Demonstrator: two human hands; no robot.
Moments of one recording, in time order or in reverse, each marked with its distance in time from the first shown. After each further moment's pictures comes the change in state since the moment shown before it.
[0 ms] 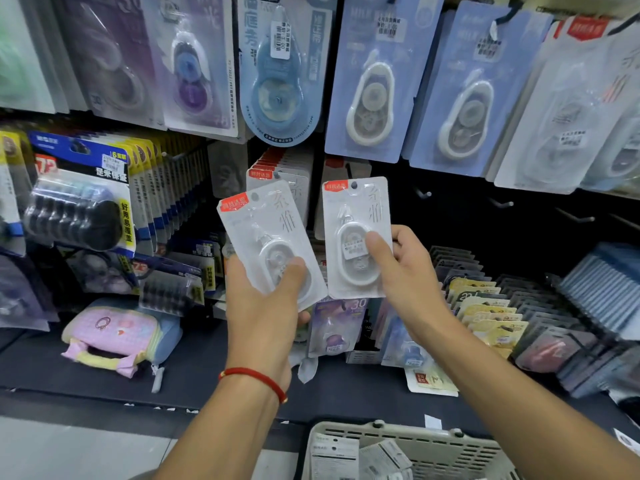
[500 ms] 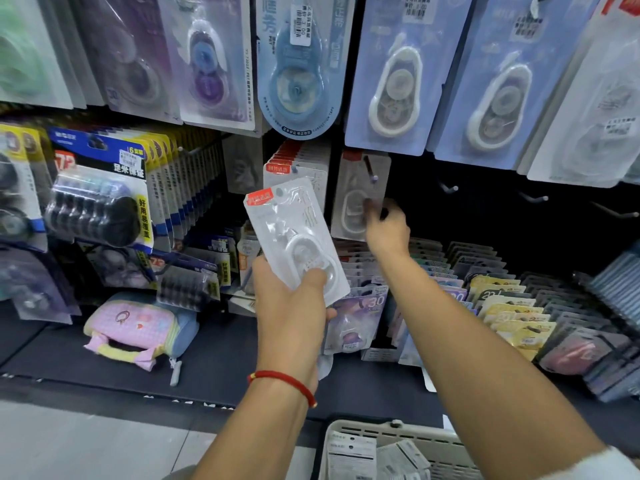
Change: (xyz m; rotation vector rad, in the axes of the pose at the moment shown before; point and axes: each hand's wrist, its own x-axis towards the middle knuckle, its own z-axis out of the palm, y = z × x) left_hand 0.003 -0.003 0.006 0.017 0.010 -0.041; right_hand 0.117 0.050 0.051 -0.167 0.260 0.175
